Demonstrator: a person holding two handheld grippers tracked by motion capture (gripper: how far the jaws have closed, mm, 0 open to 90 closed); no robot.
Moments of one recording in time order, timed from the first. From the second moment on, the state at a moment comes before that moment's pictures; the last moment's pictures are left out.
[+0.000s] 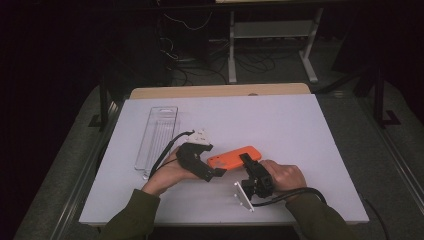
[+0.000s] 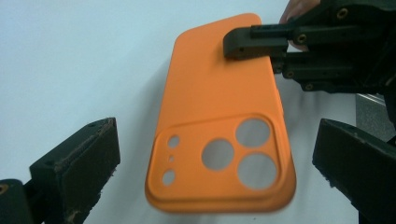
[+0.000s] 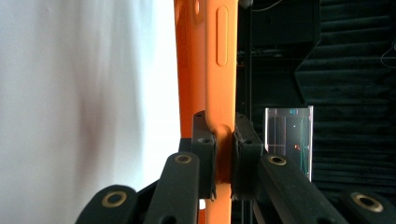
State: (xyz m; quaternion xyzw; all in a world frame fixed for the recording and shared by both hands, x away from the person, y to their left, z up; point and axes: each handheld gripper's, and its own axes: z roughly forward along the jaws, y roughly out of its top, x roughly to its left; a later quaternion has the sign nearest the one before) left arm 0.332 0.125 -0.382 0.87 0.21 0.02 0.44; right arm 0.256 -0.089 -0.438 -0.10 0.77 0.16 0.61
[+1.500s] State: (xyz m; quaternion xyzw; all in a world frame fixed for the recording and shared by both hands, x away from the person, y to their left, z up) left arm 0.335 0.132 -0.385 0.88 0.23 0.05 0.42; right arm 0.286 -0.123 -0.426 0.06 0.82 0.20 0.54
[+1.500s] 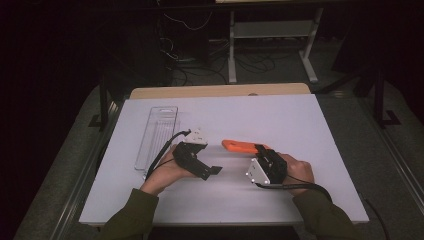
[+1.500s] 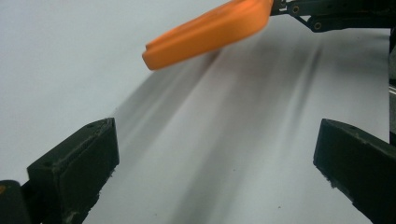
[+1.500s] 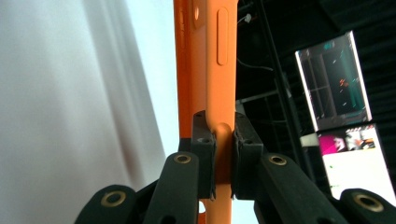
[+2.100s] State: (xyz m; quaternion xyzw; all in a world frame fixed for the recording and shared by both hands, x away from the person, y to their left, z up) left arm 0.336 0.132 -0.385 0.88 0.22 0.06 0.41; right arm 0.292 -0.128 -0.421 0.12 0.83 0.22 0.50
